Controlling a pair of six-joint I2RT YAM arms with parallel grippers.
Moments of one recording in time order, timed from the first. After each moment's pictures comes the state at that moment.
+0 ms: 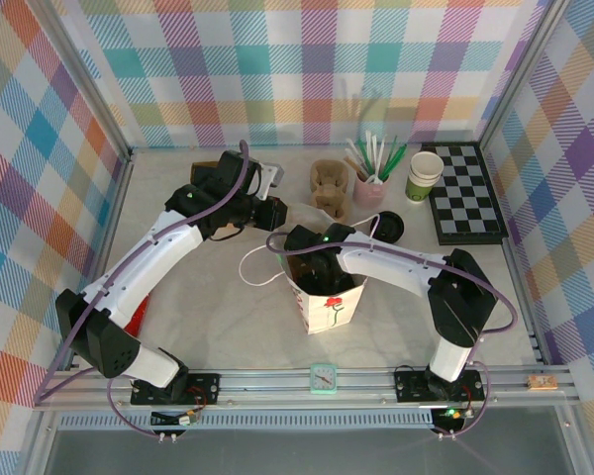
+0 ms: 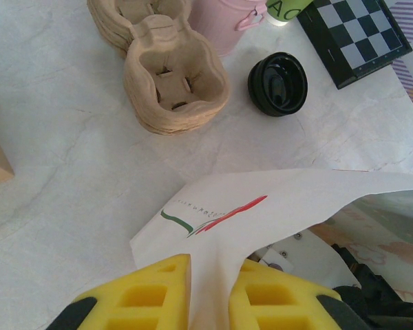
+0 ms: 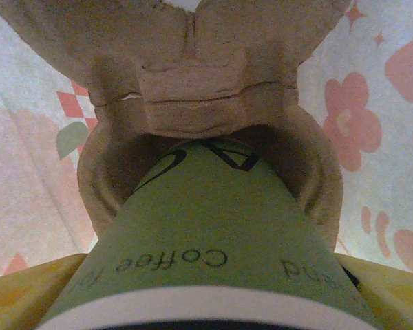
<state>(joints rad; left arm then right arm) -0.57 1.47 1.49 -0.83 0.20 -0.27 0.93 1.75 1.34 -1.12 -0.03 0.68</state>
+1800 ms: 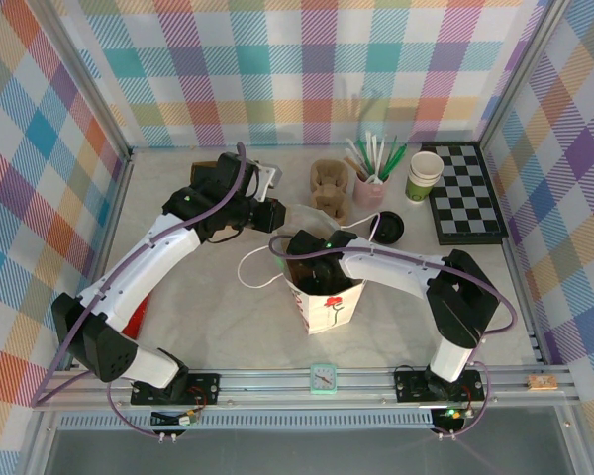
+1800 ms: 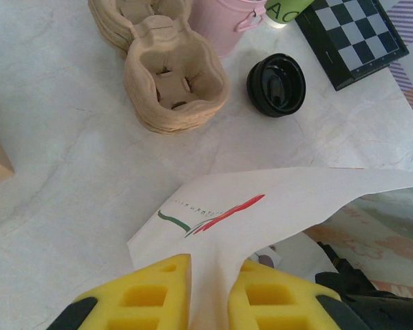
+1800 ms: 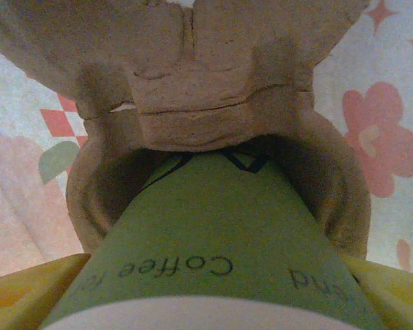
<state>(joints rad) -0.57 1.44 1.47 -0.81 0.20 -0.27 0.93 1.74 1.24 -1.00 -0.03 0.69</state>
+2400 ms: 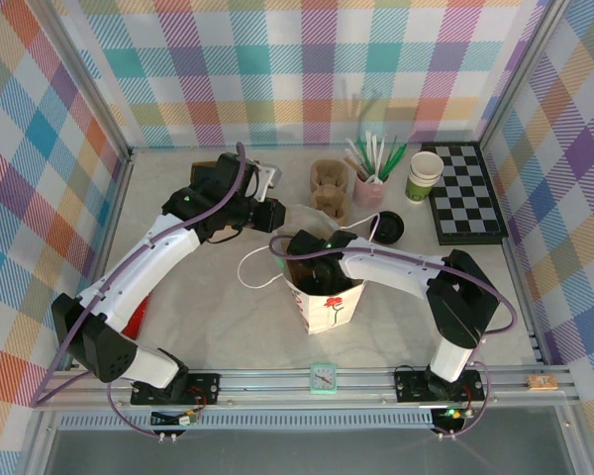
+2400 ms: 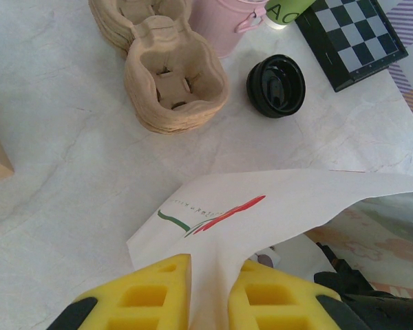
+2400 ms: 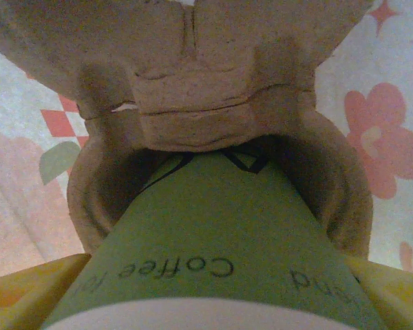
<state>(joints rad) -0.57 1.44 1.47 -0.81 0.20 -0.28 0.93 1.75 1.23 -0.99 -0.04 0.69</state>
